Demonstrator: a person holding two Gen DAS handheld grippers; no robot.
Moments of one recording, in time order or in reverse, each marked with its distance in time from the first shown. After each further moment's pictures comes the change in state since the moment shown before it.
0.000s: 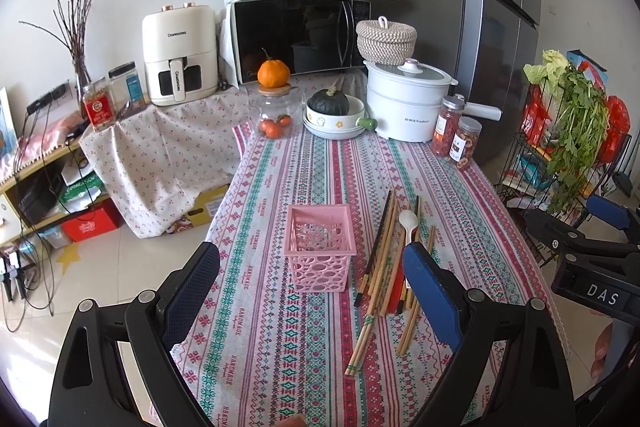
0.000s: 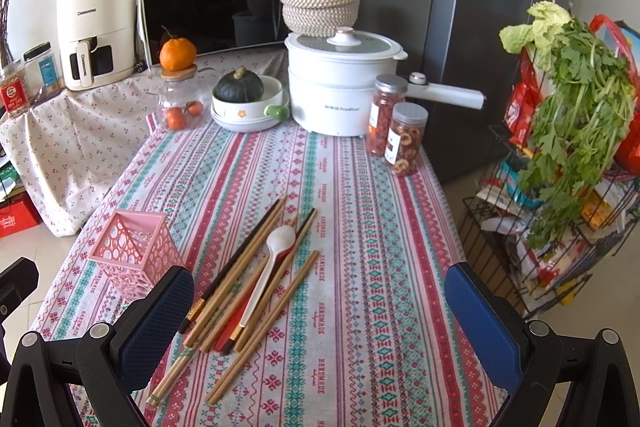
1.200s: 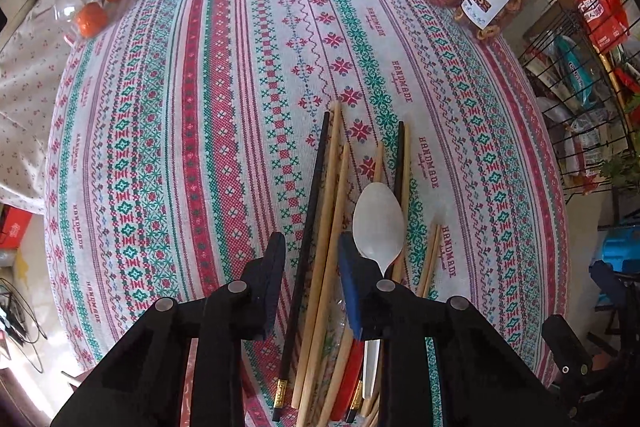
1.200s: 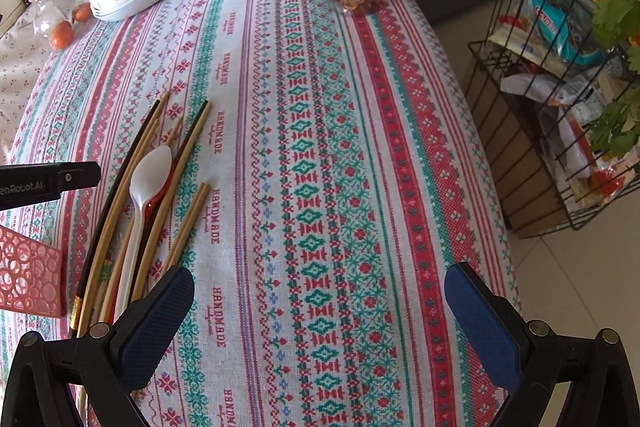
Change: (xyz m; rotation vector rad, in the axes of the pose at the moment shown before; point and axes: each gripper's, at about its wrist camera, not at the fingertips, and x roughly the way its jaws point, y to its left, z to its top) left arm 0.331 -0.116 0.051 0.157 0.720 -0.162; right arm 0.190 -0.093 -0.009 0.189 0.486 0.029
